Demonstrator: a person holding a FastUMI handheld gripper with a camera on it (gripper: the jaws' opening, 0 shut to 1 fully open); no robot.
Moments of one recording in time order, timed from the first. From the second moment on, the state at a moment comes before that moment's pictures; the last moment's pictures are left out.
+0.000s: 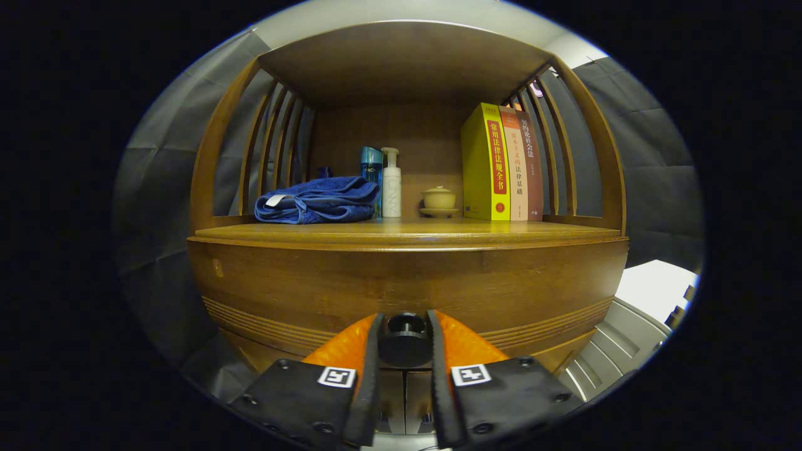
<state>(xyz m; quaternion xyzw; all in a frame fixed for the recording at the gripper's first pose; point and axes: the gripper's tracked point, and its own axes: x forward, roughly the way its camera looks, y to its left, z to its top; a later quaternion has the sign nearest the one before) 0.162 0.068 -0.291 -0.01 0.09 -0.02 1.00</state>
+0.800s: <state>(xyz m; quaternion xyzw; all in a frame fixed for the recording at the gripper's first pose) 0.067 0.073 -0.284 0.03 0.14 -0.02 0.99</state>
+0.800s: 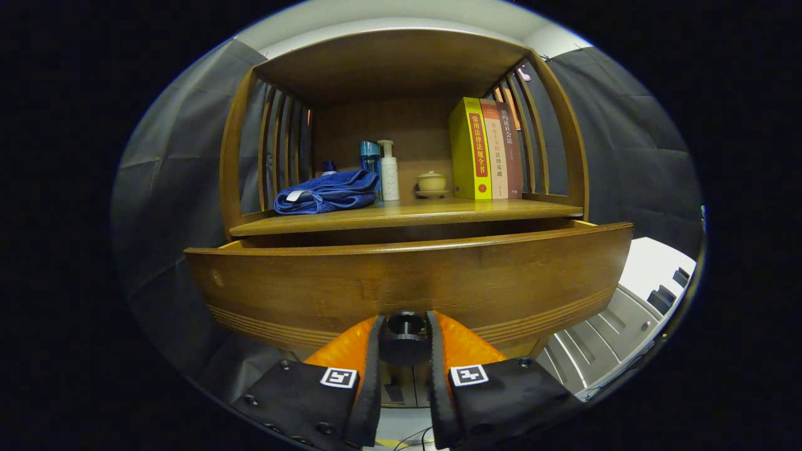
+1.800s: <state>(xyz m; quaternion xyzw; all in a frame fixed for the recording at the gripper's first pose) 0.023 0.075 -0.293 0.02 0.16 -0.02 0.99</state>
